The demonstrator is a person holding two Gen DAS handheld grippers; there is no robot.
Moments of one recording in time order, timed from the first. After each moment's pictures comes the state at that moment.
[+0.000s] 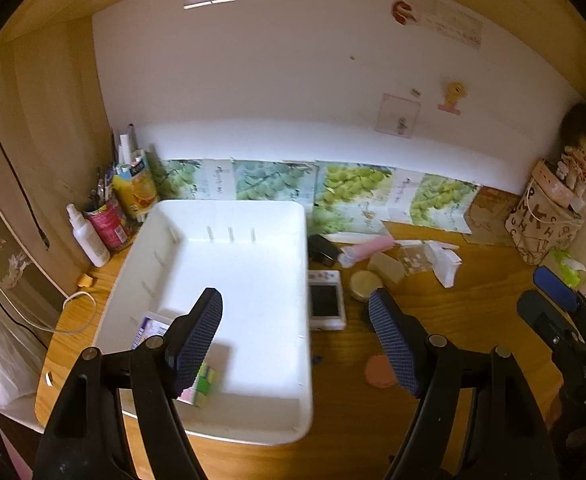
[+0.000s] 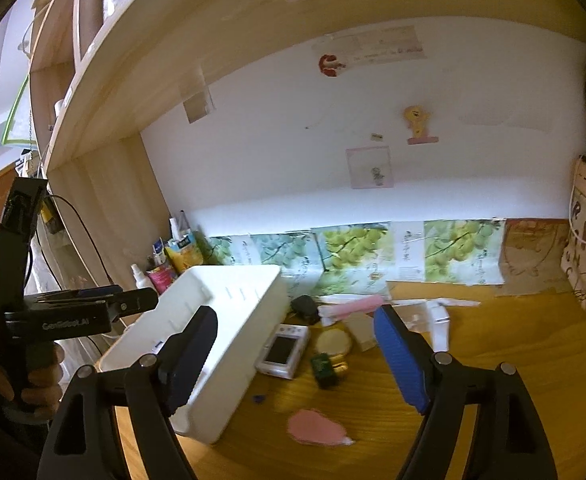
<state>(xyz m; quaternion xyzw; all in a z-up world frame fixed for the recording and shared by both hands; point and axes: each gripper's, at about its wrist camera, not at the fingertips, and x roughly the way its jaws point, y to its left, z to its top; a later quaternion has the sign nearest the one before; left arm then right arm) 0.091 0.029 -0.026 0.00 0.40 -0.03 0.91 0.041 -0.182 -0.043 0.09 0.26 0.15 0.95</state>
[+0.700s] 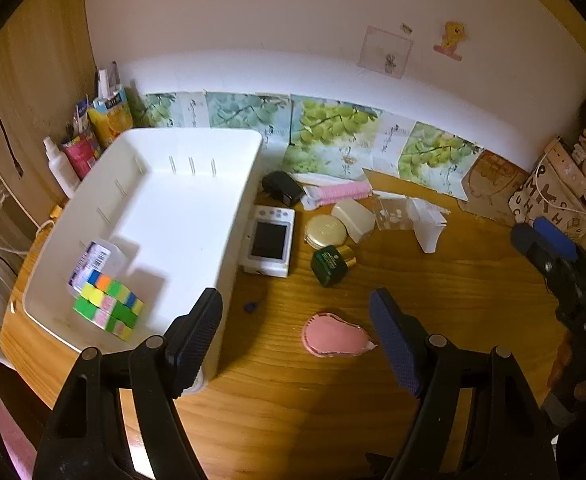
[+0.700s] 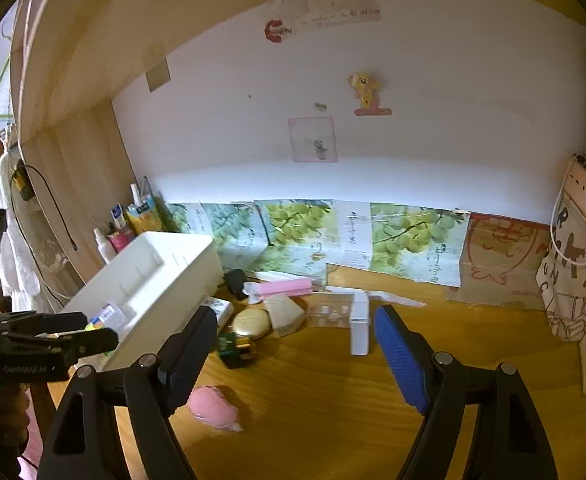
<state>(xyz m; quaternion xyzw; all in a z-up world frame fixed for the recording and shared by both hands) 0.090 -0.041 -0.080 -0.04 0.48 0.00 0.88 0.088 -0.265 -0.067 0.04 0.31 0.15 0.94</state>
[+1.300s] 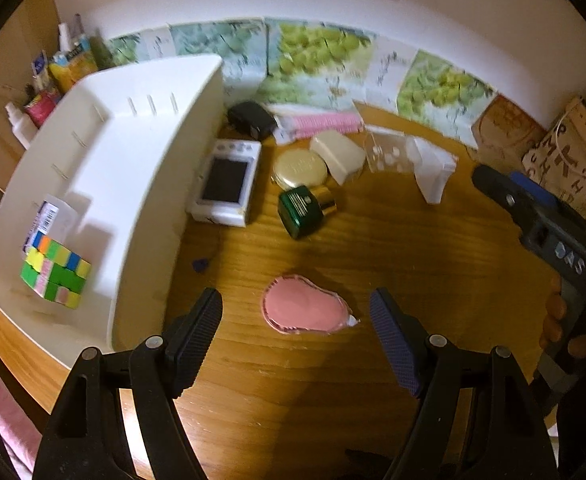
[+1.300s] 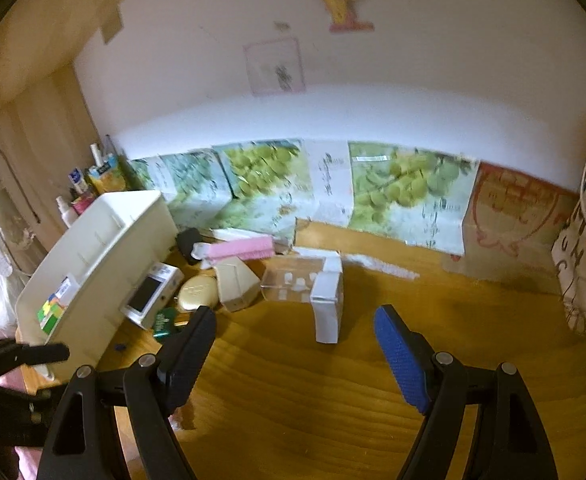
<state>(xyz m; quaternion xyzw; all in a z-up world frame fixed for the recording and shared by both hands) 0.115 -0.079 -0.137 -0.04 0.57 0.00 0.82 0.153 -0.280 -0.128 0.03 0.40 0.13 0.91</state>
